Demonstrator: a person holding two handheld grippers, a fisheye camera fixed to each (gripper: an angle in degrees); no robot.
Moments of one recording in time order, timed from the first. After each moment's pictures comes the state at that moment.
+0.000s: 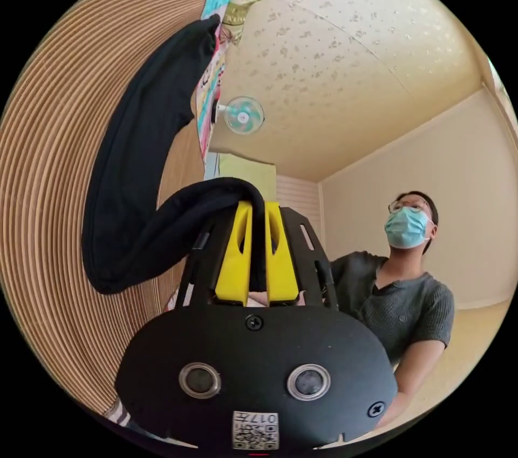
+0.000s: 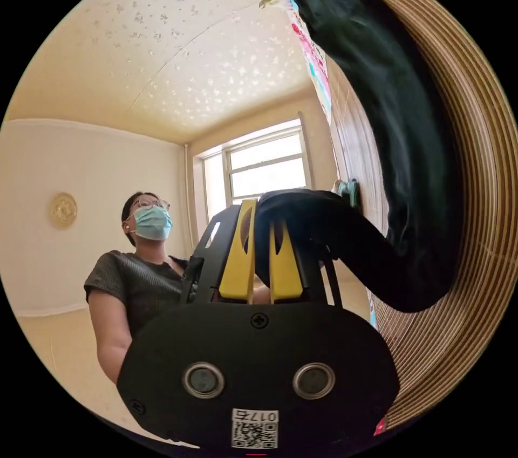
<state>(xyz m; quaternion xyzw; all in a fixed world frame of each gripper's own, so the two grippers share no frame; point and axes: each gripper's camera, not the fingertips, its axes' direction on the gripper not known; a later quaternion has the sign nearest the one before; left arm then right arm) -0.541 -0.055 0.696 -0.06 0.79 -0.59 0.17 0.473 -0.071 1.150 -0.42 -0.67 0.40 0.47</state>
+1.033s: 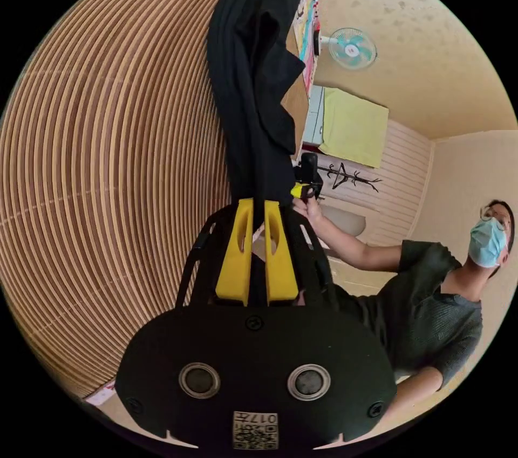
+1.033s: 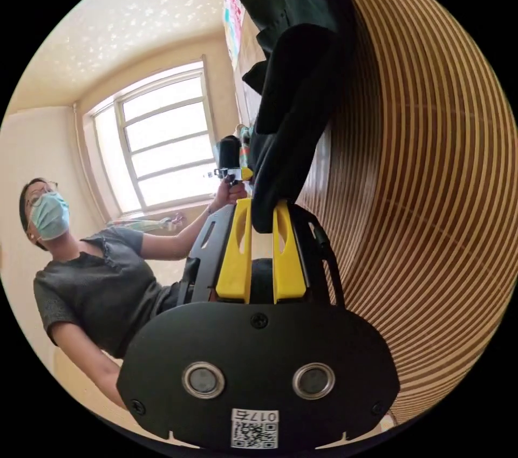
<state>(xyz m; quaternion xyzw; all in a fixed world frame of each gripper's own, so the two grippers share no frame) -0.379 -0.170 0.617 -0.25 0.88 -0.36 0.17 0.390 -0.013 1.106 -0.65 -0.49 0.21 0.53</state>
